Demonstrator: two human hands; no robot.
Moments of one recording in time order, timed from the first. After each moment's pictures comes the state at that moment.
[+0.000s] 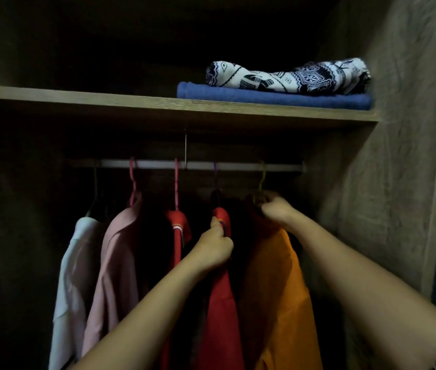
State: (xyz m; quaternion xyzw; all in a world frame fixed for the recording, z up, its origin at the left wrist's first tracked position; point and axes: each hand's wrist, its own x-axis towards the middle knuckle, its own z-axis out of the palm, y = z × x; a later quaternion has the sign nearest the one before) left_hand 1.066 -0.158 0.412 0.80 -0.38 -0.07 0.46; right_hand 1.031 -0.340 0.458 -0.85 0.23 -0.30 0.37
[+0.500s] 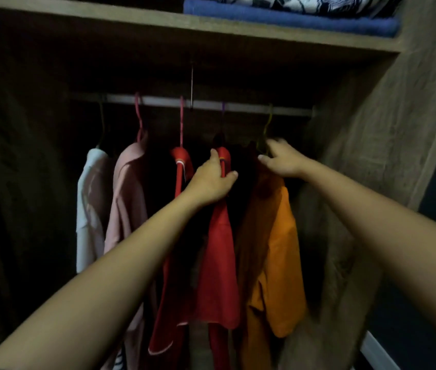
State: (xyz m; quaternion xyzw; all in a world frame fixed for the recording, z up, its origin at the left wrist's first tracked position) left_hand 1.046 -0.135 0.413 0.84 -0.39 0.07 0.38; right_hand 0.988 -0.306 0.456 -0.95 0.19 -0.22 0.11
